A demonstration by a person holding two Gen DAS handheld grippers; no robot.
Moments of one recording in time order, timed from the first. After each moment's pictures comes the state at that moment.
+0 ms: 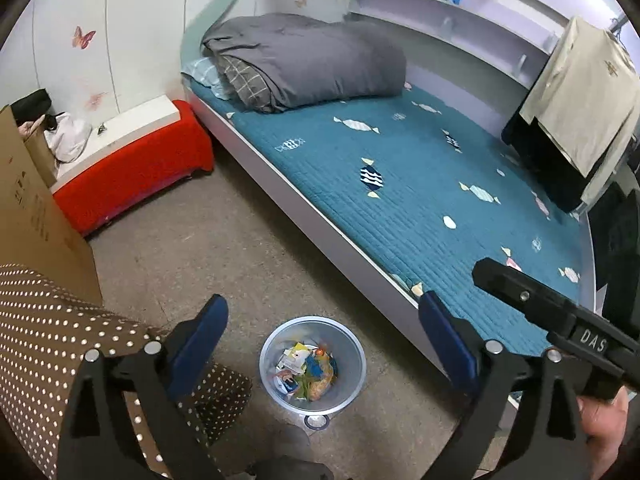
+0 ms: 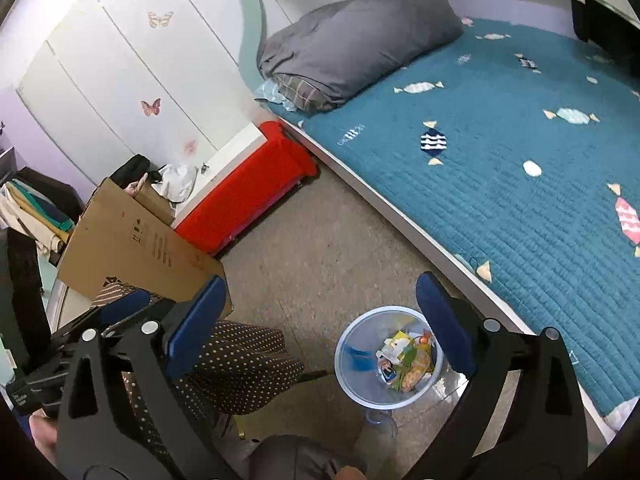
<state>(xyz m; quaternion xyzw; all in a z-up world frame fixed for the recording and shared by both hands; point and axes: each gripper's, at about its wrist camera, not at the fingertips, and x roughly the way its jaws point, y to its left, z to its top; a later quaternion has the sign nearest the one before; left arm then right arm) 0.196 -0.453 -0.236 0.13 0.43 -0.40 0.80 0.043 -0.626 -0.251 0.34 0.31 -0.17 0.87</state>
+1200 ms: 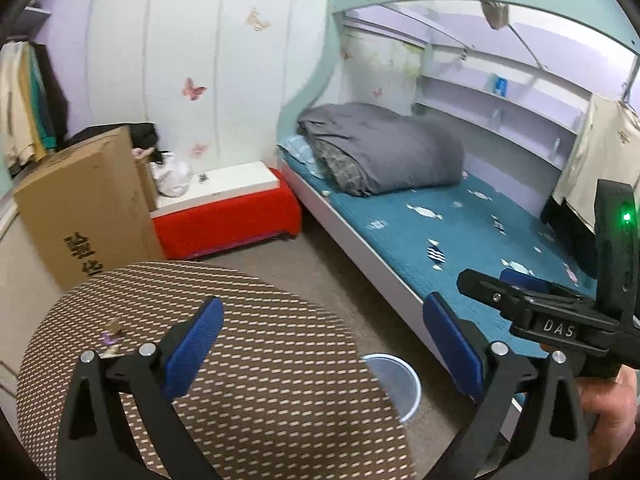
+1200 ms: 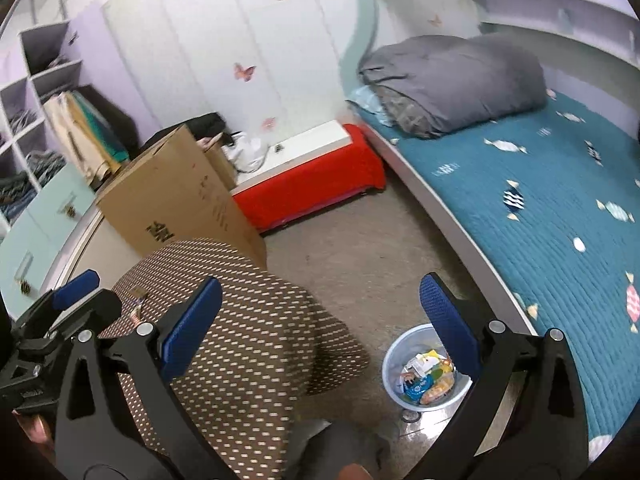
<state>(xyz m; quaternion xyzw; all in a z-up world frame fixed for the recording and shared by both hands) 0.161 -0.246 -0.112 0.07 0.31 -0.30 0.90 0.081 -0.463 -0.143 0.21 0.31 -0.07 0.92</state>
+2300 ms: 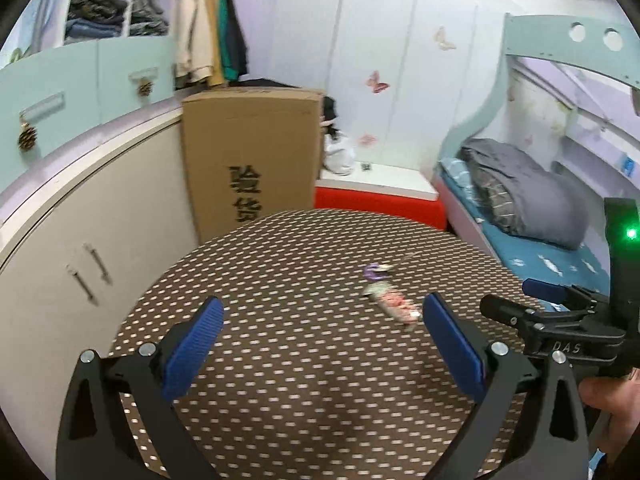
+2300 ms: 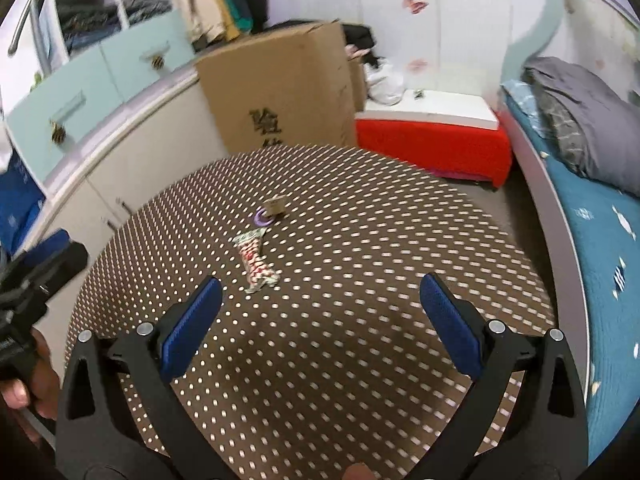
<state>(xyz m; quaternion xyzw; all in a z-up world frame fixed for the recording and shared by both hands) 0.194 0.024 -0.159 -0.03 0.32 -0.06 0.94 0.210 -0.222 -0.189 0.04 0.40 0.12 0.91</state>
